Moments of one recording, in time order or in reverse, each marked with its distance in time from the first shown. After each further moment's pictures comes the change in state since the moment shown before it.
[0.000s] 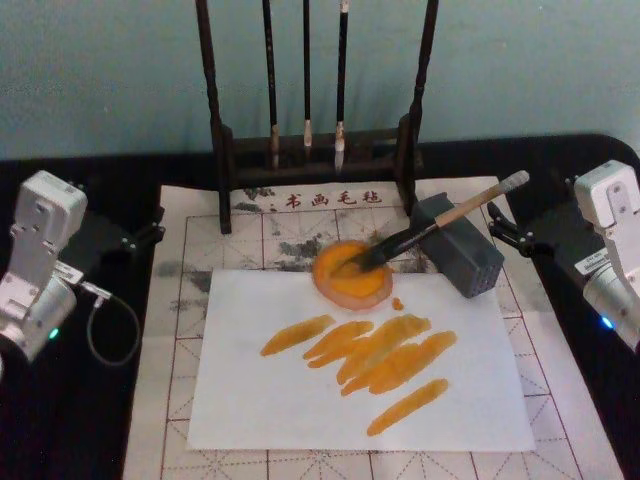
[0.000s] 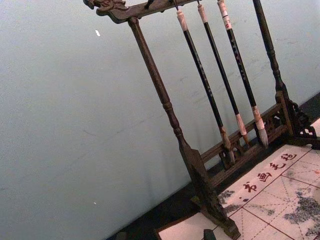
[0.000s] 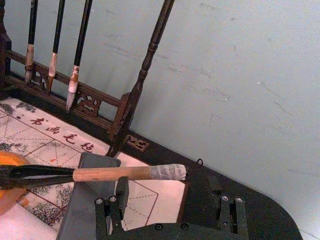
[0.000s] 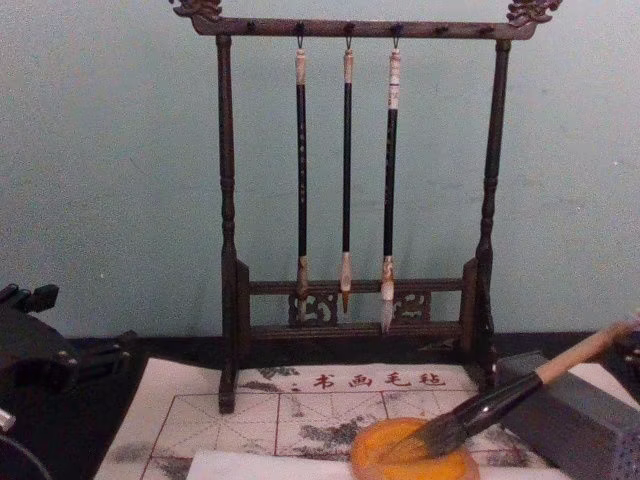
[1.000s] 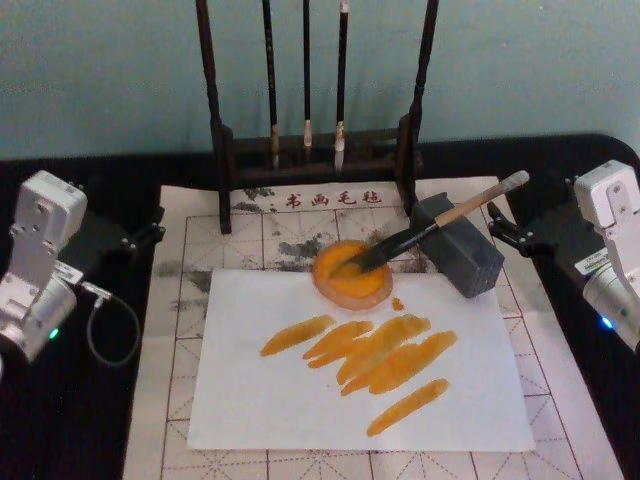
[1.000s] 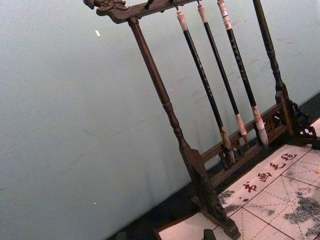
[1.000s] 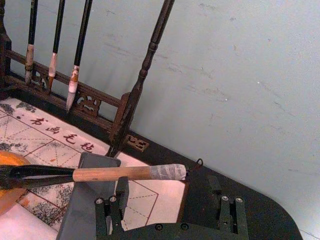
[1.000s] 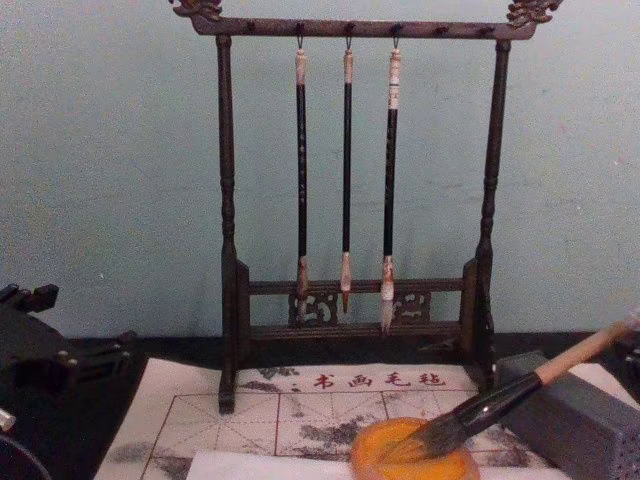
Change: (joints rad) left arm 0.000 0.000 0.000 0.000 0.000 0.000 0.000; right arm 0.000 0.000 0.000 0.000 0.000 0.000 0.000
